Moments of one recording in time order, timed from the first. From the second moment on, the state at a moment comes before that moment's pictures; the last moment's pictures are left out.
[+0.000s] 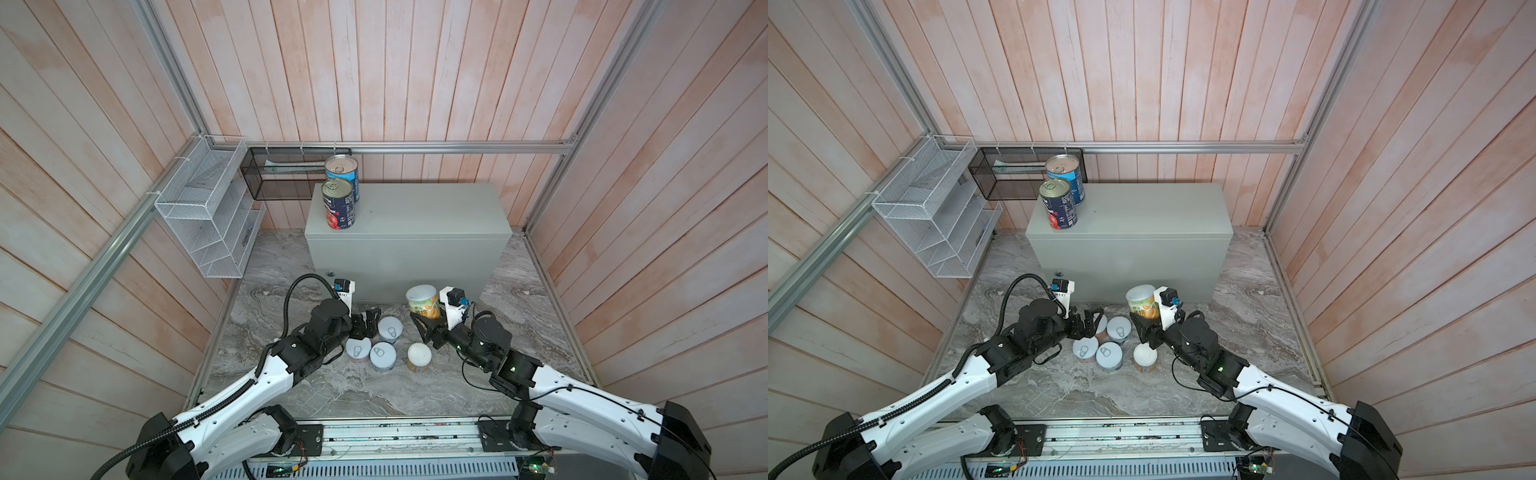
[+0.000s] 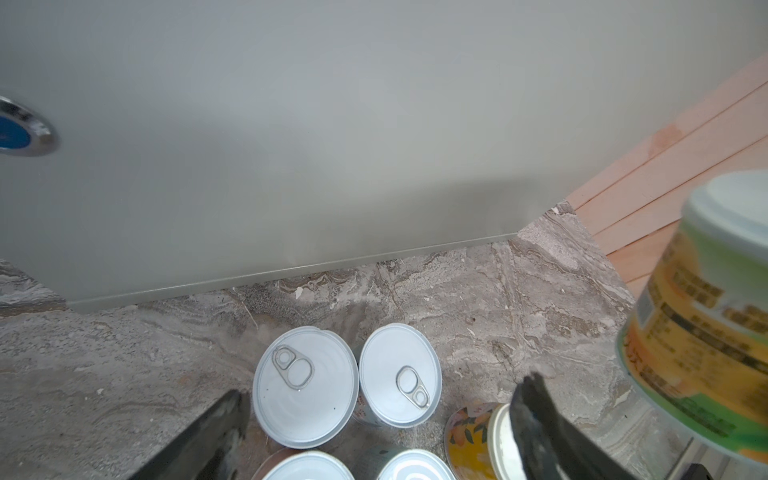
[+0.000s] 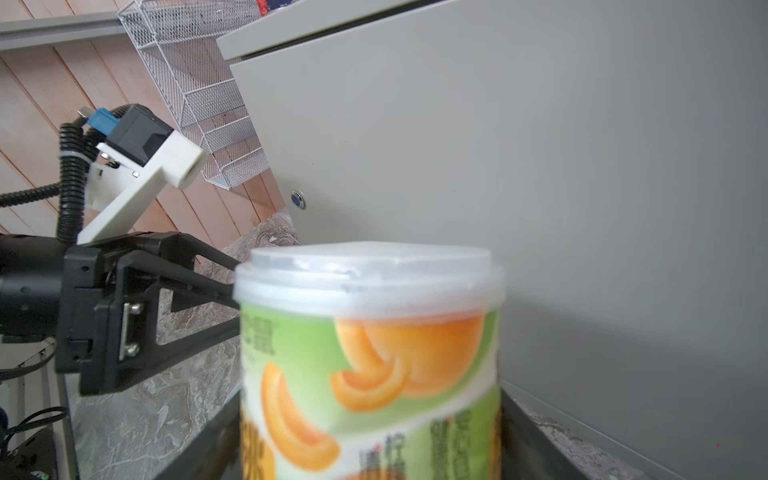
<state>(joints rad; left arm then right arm) -0.69 1.00 0.66 -0.16 -0.09 -0.46 0.91 0.92 0.50 0.30 0.15 0.24</state>
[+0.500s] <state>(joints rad) -0.69 0.98 0.64 -0.14 -0.11 -0.46 0.91 0.92 0.62 0.23 0.13 0.23</state>
